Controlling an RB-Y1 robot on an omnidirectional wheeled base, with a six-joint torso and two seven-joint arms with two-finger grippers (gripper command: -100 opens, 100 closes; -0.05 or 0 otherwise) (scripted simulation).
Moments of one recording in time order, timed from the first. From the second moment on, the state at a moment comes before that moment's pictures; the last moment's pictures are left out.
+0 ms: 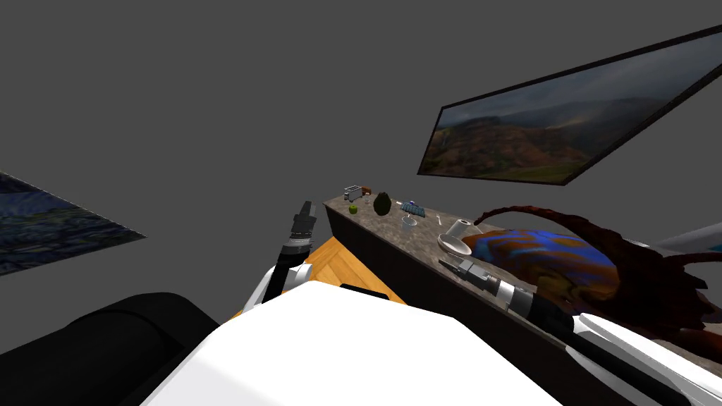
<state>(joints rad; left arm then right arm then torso) 0.55 0.02 0.07 -2.35 -0.10 -0.48 -0.11 0.42 -1.13 -0.02 -1.41 0.44 -0.84 0.15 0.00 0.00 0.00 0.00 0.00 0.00</state>
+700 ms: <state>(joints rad) 0.55 0.02 0.07 -2.35 -0.10 -0.48 -0.11 0.41 -1.30 0.03 -1.27 0.48 -0.86 0.14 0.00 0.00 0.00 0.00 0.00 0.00</state>
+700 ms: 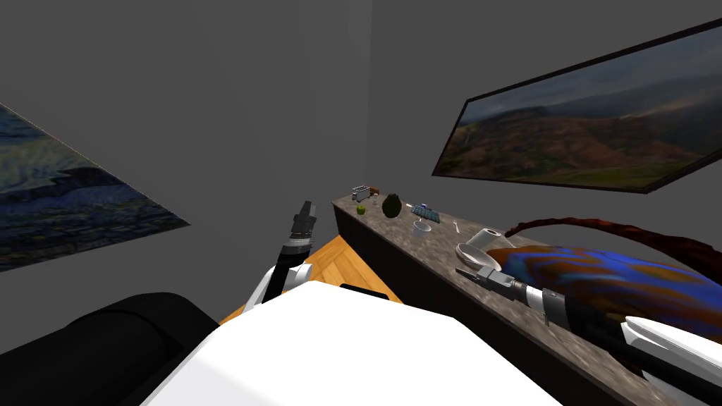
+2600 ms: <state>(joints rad) 0.55 0.02 0.07 -2.35 -0.10 -0.48 -0.11 0.32 -1.58 0.33 -0.83 0.52 -0.93 0.12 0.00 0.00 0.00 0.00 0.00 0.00</state>
